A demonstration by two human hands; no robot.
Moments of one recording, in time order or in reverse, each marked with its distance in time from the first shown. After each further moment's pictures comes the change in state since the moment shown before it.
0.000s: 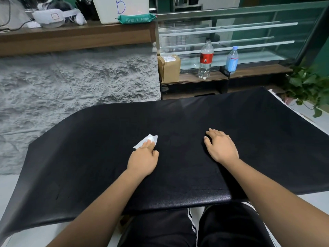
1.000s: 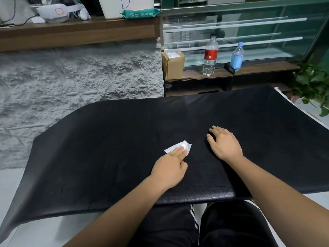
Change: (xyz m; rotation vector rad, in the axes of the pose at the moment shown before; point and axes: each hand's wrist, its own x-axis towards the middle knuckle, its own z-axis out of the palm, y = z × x) left_hand -0.041 0.059 0.023 -0.046 -0.050 0.345; right_hand 0.000 -0.001 -0.003 0.005 -0.023 -0.005
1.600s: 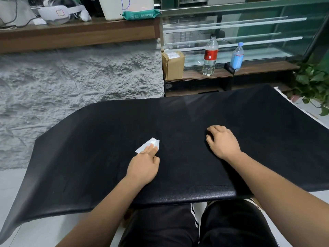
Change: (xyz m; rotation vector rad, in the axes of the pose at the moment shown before) left_hand -0.025 -0.060 -0.027 0.054 0.045 -0.304; right_hand 0.001 -0.009 -0.010 -0.084 -0.014 -0.078
